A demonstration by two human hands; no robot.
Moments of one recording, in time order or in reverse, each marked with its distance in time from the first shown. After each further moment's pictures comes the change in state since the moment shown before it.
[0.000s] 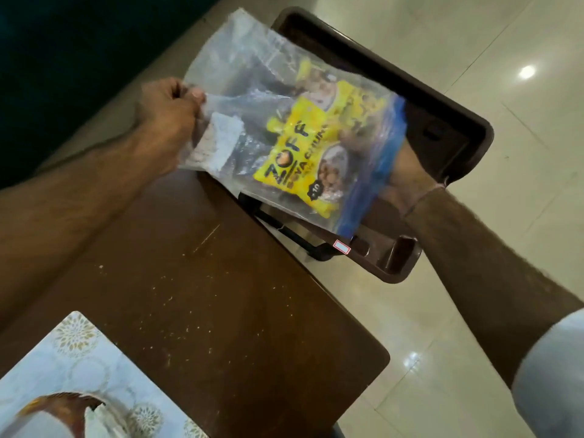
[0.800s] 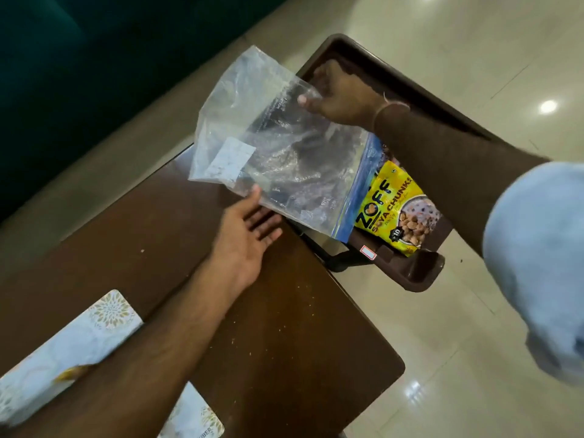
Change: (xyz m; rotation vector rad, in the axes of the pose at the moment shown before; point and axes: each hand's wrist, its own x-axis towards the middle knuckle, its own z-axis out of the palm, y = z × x) left_hand -0.140 -0.070 -0.011 -0.749 -0.187 -0.618; right_hand 0.078 -0.042 0.107 -1.411 -0.319 -0.275
